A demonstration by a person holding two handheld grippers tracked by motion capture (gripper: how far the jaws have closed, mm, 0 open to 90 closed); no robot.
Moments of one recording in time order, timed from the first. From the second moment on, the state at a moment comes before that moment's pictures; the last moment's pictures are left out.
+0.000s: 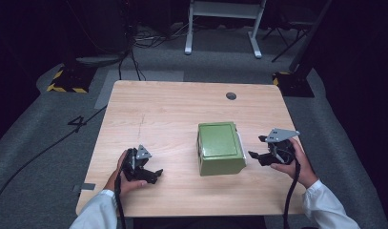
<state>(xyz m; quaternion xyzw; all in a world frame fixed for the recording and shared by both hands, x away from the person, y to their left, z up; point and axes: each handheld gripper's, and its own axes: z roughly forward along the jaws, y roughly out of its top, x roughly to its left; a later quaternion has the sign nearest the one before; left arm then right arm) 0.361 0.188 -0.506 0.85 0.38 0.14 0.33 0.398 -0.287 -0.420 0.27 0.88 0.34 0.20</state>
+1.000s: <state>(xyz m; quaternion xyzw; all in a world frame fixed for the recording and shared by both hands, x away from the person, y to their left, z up) 0.361 0.188 -0.506 0.85 0.38 0.14 0.33 0.377 -0.341 -0.443 0.30 0.87 0.30 0.23</state>
